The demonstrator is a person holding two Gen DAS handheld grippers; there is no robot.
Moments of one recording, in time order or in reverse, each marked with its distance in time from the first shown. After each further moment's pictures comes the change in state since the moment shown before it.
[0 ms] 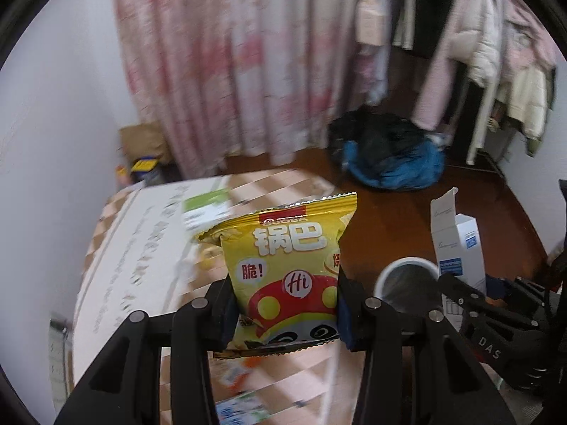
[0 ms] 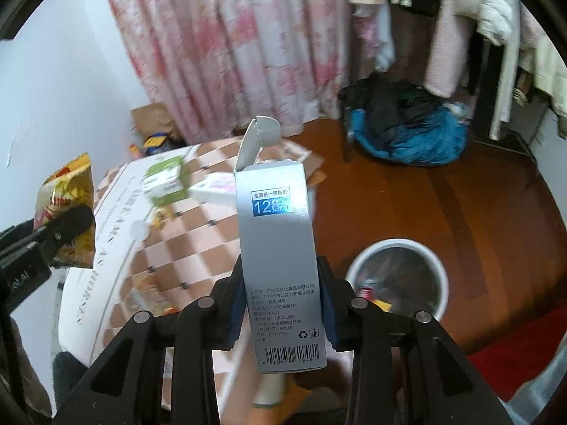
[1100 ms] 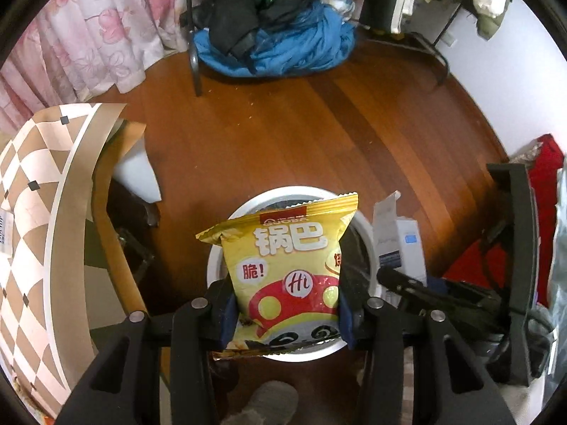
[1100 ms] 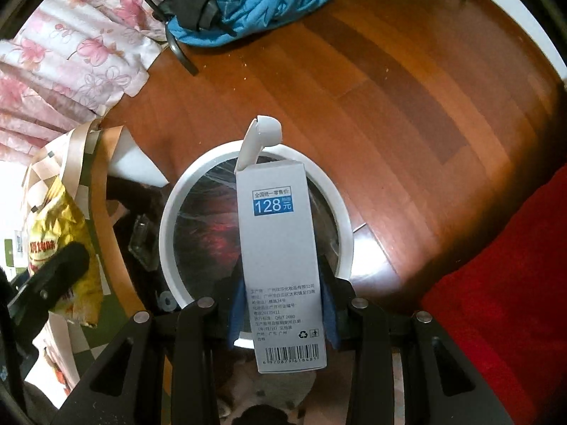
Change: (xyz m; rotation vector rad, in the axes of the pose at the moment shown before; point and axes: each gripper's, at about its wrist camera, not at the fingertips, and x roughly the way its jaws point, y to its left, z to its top) left arm 0.240 -0.264 -0.032 0.232 0.428 -0.255; right arm 0.222 -0.320 -0.088 0.541 0.398 -0.053
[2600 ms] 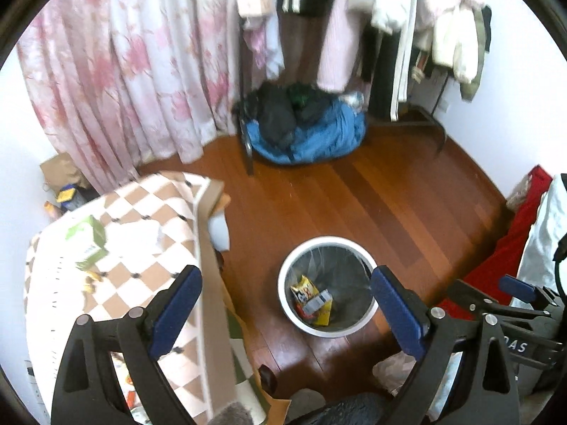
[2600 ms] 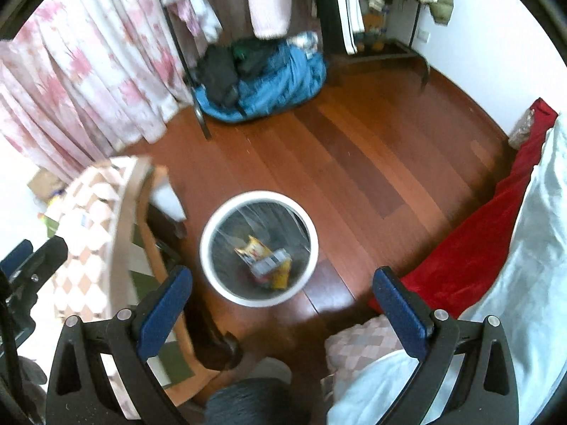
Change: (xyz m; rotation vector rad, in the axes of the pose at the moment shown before) left arm -0.229 0.044 -0.068 -0.013 -0.352 0.092; right arm -0.259 0.087 -0.126 -0.100 -0.371 -0.138
